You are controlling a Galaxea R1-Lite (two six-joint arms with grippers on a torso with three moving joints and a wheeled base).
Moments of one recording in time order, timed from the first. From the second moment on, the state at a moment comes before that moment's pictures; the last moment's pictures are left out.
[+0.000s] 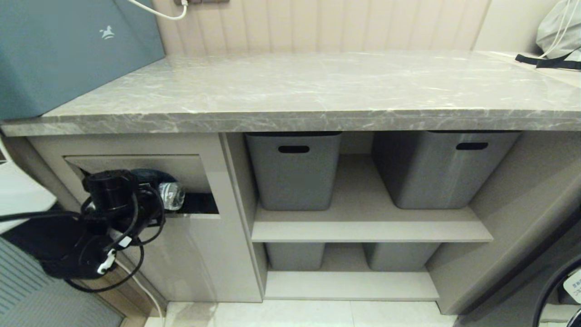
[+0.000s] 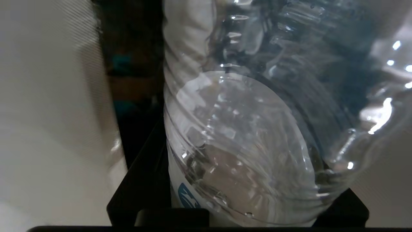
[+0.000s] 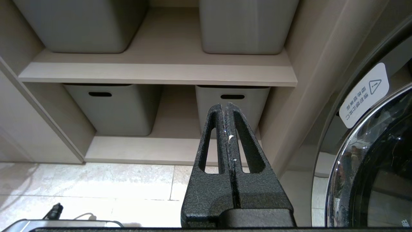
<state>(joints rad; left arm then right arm) -0.05 2.04 -0.76 -1.10 0.21 -1.54 0.00 0.00 0.00 0.00 0.00 0.00</state>
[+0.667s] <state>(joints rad) -0.07 2.13 -0.87 -1.09 0.22 -1.54 0.00 0.00 0.00 0.00 0.00 0.00</state>
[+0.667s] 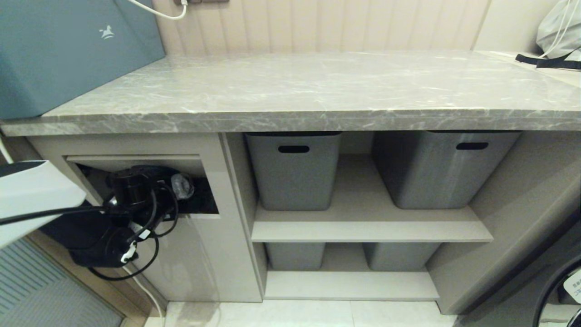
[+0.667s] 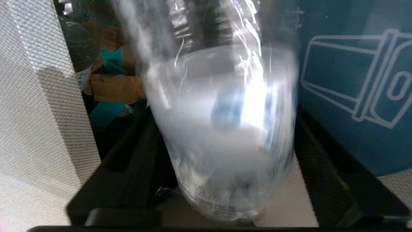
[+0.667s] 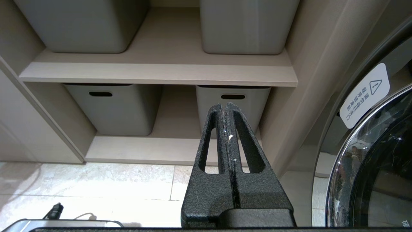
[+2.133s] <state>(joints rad) -0.10 1.91 -0.46 -1.19 0.37 -1.54 0.00 0.00 0.00 0.00 0.00 0.00</state>
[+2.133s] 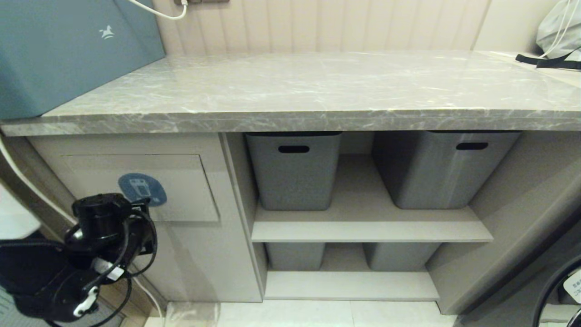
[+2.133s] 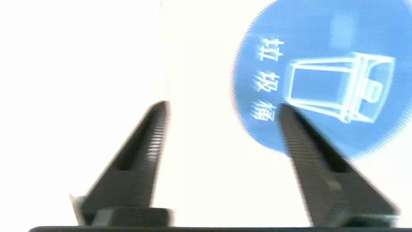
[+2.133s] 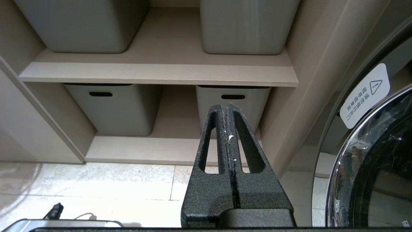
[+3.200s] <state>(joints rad) -0.50 0.87 0.00 -0.47 0.03 -0.28 0.00 0.00 0.00 0.00 0.00 0.00</state>
